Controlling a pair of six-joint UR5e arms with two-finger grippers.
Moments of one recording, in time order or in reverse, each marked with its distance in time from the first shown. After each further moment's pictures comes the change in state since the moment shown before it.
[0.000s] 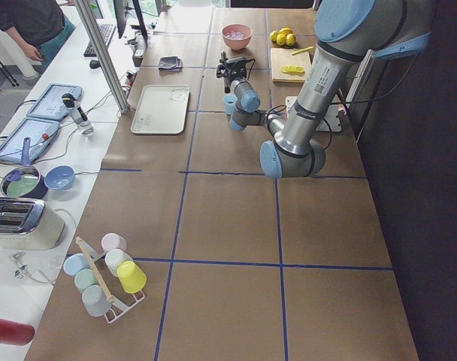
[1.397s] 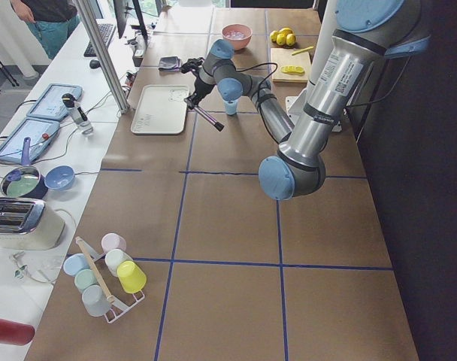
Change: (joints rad) left arm -0.366 0.189 -0.539 1.737 -0.350 -0.174; right arm 0.000 -0.016 0.009 0.000 0.000 -0.002
